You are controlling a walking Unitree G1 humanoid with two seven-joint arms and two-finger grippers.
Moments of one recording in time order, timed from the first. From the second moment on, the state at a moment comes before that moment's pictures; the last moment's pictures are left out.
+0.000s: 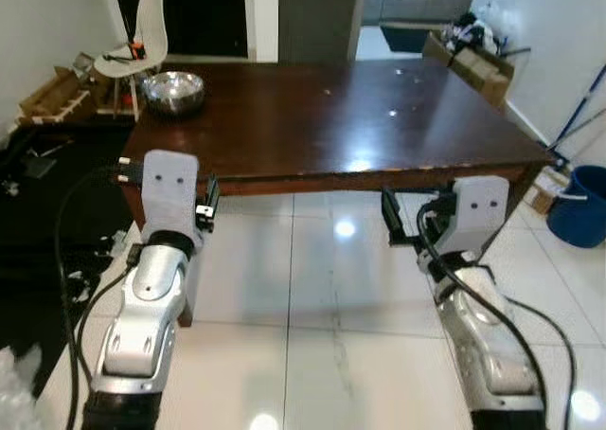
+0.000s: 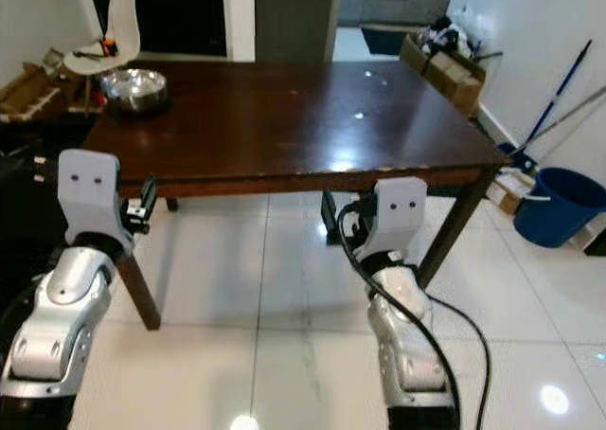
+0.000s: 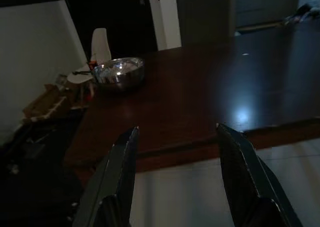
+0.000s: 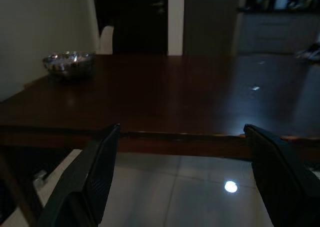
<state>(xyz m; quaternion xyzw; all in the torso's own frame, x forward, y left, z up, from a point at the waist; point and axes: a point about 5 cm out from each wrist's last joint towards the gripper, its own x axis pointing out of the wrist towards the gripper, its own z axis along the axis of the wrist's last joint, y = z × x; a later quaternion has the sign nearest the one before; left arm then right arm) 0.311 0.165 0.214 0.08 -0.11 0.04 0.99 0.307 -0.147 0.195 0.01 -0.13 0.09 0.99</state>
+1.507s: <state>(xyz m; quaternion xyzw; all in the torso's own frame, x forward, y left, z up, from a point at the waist) 0.316 0.138 0.218 0.07 -0.12 -0.02 0.99 0.314 -0.191 0.203 0.03 -0.15 -0.03 0.99</state>
